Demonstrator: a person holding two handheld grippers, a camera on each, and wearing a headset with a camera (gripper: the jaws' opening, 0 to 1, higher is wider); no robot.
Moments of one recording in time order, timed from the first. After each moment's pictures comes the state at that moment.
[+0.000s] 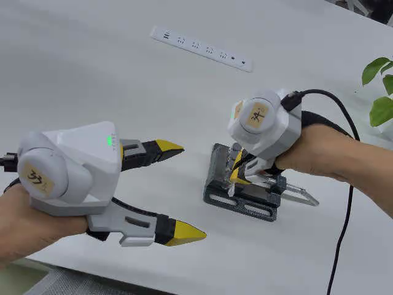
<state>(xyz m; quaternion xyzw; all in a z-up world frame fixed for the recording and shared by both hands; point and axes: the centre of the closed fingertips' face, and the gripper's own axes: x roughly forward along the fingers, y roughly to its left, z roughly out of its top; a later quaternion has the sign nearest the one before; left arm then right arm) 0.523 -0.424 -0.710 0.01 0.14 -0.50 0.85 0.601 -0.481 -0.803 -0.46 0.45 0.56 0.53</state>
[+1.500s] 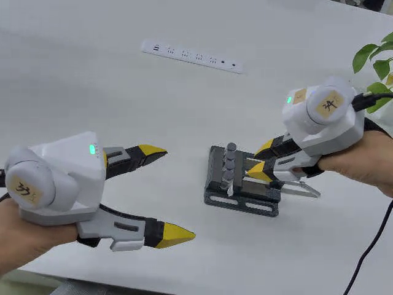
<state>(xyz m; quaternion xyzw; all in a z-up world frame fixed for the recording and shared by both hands) 0.523 -0.415 -0.716 0.04 0.17 -0.49 0.86 0.608 -0.521 -0.754 -0.32 0.40 0.54 0.67</state>
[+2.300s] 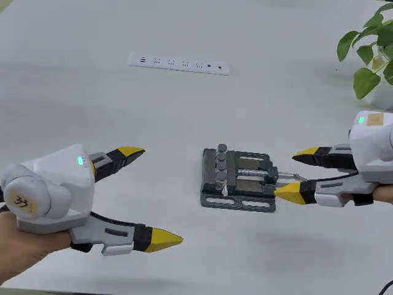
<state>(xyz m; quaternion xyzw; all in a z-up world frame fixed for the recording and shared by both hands) 0.538 -0.404 -0.731 0.07 0.19 -0.47 0.86 0.596 -0.595 -0.751 -0.18 0.34 0.50 0.78</state>
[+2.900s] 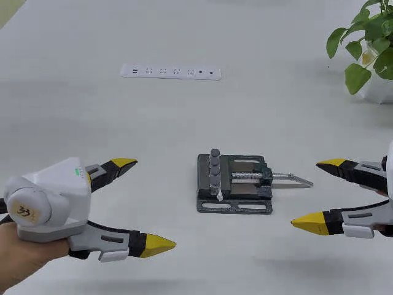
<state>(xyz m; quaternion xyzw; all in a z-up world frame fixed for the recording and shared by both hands) 0.541 -0.406 -0.744 0.09 0.21 -0.46 0.86 0.574 -0.626 -0.756 -0.12 0.29 0.51 0.80</state>
